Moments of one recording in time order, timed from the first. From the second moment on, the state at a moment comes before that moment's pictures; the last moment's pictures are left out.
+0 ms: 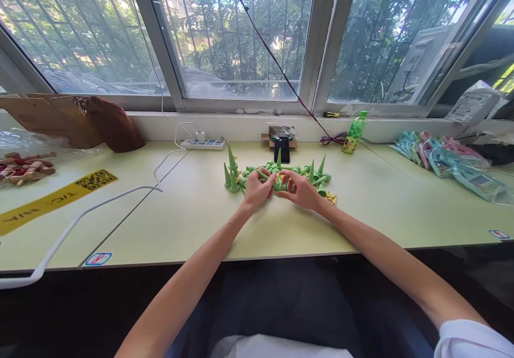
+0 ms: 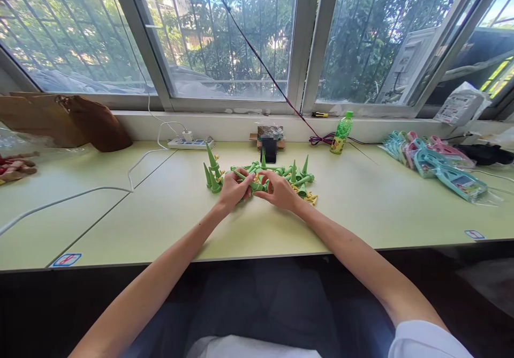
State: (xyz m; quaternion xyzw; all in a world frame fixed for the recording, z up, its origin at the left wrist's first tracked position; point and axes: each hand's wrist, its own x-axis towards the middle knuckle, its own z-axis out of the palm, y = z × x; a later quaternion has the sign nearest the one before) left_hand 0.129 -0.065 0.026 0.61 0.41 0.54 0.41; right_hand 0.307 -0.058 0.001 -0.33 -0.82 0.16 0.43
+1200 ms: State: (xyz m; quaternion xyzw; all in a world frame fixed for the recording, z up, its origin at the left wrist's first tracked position) left_hand 0.133 -0.065 0.025 0.63 0.38 0.54 0.41; right_hand 0.306 -0.059 0.001 -0.33 -0.84 0.16 0.41
